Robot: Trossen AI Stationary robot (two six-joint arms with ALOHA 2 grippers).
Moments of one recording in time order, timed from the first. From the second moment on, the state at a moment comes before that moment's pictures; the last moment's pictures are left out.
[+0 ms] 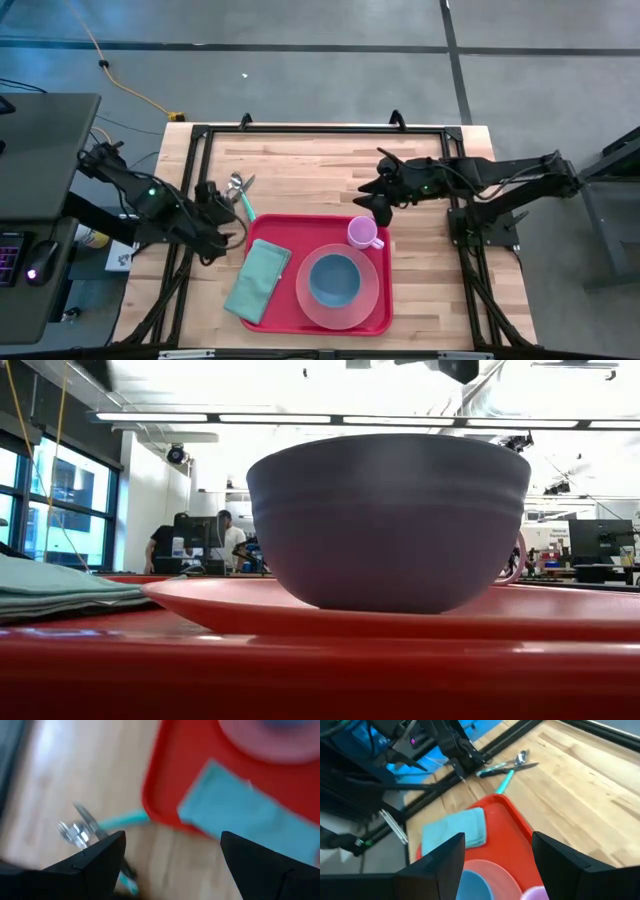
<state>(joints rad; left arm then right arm) -0.58 1.14 1.27 -1.44 -0.43 -0.74 0.11 1.21 1.24 -0.55 0.17 0.69</state>
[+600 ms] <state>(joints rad) -0.60 1.34 1.27 -0.91 -0.03 -0.65 0.11 1.21 1.26 -0.63 0.11 0.57</state>
